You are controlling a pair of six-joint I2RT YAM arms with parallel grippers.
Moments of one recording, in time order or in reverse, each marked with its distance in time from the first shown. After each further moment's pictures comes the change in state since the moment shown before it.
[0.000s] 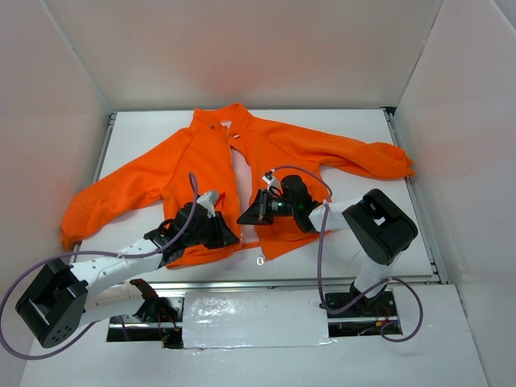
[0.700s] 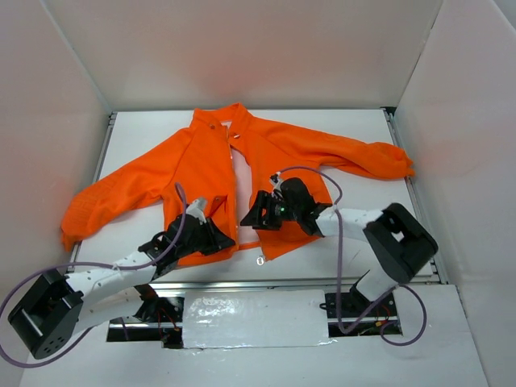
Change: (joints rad) left arm 0.000 -0.073 -0.139 0.137 -0.043 -0.122; right arm 0.026 -0.128 -0.014 -0.261 0.174 -0.116
